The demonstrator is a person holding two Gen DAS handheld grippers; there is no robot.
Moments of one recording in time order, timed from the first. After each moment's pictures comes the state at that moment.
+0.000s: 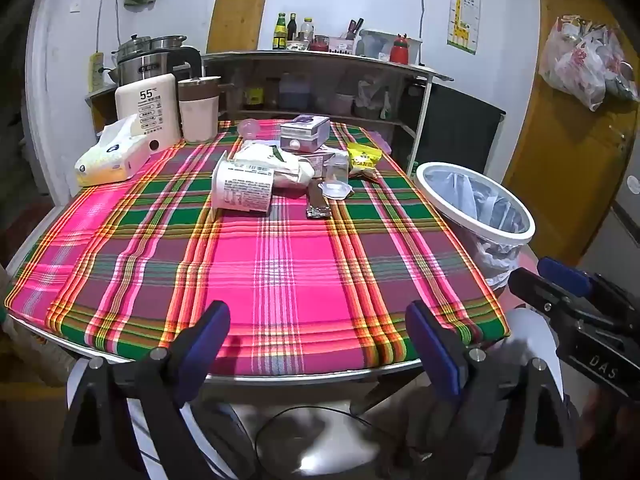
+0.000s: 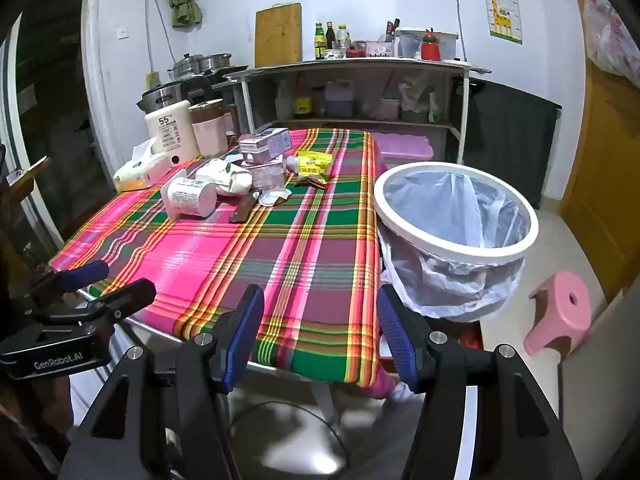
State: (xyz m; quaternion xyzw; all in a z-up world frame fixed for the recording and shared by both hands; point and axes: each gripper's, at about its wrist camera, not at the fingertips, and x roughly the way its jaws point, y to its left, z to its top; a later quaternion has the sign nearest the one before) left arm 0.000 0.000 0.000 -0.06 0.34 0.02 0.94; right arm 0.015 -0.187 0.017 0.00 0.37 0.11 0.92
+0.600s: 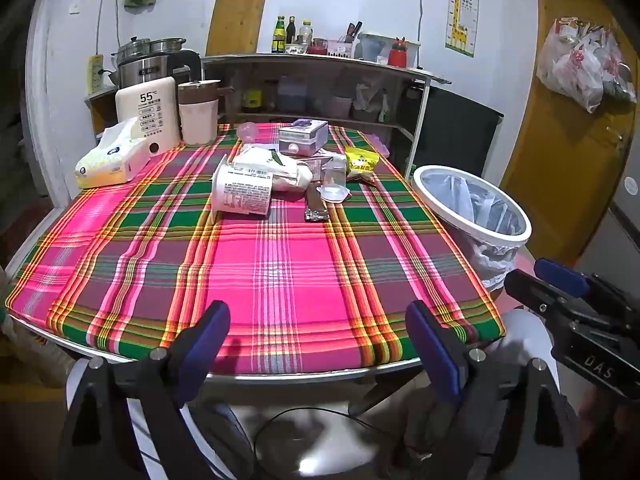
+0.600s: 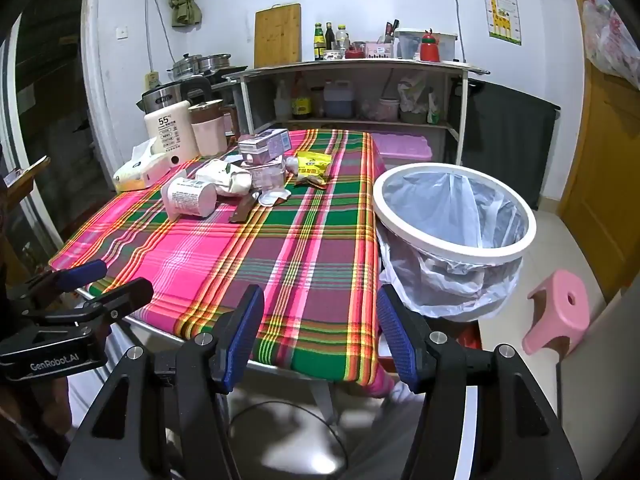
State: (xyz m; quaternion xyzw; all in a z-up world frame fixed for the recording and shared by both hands) left arm -0.001 -0.001 0.004 -0.06 0.34 0.01 0.94; right arm 0.013 -0.187 0.019 0.00 0.37 0.10 0.92
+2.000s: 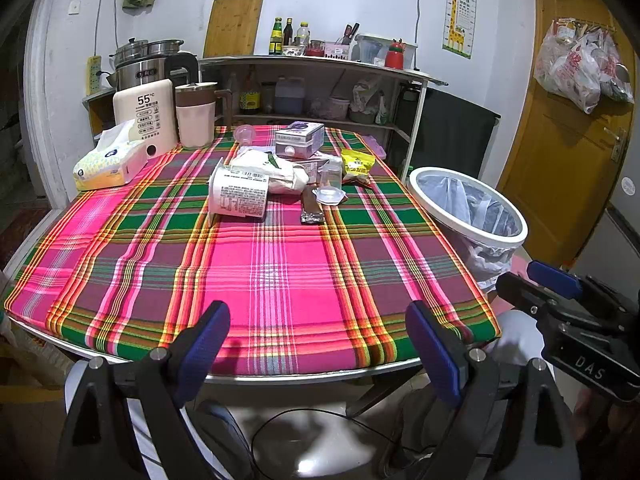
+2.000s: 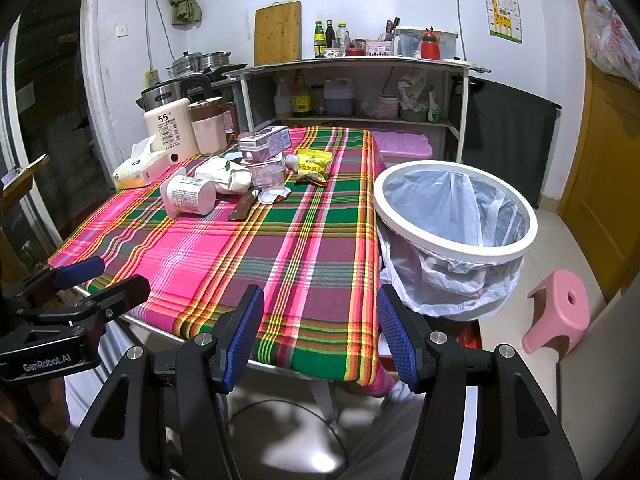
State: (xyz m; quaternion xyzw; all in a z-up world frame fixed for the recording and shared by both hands) left arm -0.006 0.001 0.008 -0.06 0.33 0.01 0.94; right arm 0.015 -0.187 0.018 -0.01 0.37 0.10 0.92
